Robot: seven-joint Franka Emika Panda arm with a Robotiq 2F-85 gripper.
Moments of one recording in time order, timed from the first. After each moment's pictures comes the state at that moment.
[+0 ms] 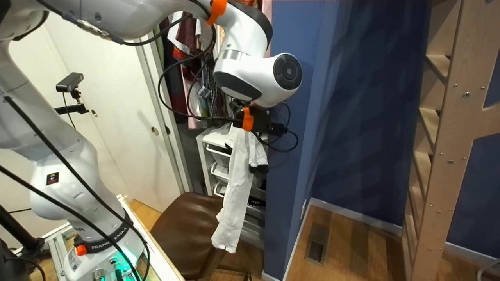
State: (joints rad) arm -0.23 -0.16 -0.31 -2.27 0.97 1.86 -1.66
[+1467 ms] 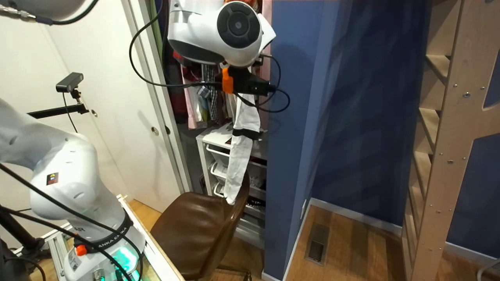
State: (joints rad) arm -0.23 -0.47 -0.22 -2.36 1.18 2.06 -1.62
